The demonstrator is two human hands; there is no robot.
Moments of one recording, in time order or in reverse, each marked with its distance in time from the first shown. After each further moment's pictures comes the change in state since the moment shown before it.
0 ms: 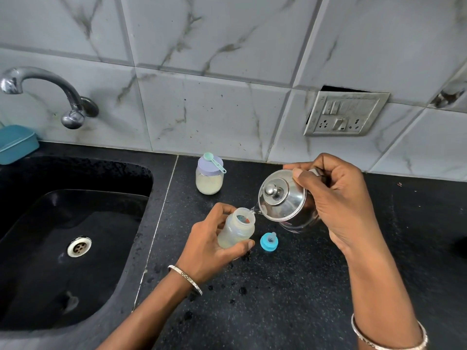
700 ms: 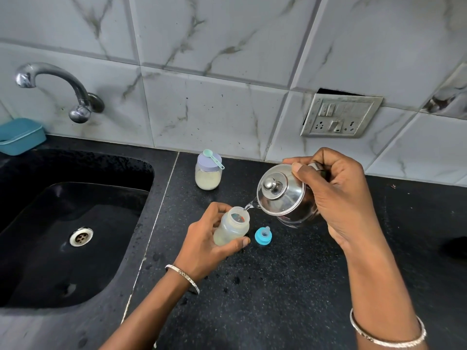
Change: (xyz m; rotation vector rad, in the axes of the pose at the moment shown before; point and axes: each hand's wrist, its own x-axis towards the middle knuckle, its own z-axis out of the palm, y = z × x) left_hand -0.022 0.013 0.008 -0.058 0.054 -0.044; right_hand -0.015 -0.020 -0.012 0.011 -0.013 -0.034
